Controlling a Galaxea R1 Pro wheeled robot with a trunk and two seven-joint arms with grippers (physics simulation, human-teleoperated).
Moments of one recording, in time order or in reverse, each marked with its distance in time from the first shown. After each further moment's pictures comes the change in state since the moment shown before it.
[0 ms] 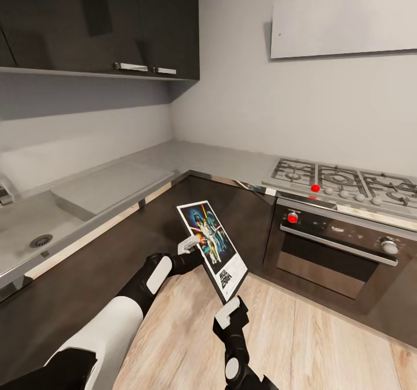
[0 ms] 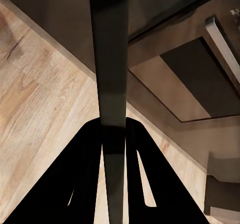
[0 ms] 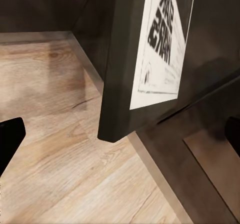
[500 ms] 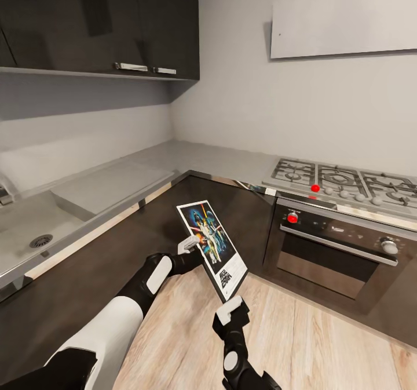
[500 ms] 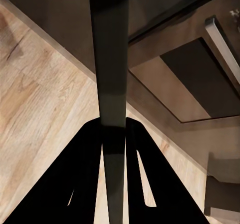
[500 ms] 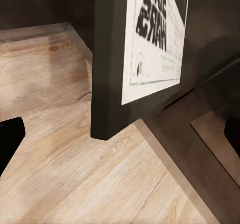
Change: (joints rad) left arm 0.000 0.000 0.000 0.000 0.000 -0.002 0.000; right arm -0.002 0.000 0.006 -0.050 -0.110 0.062 -0.001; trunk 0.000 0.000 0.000
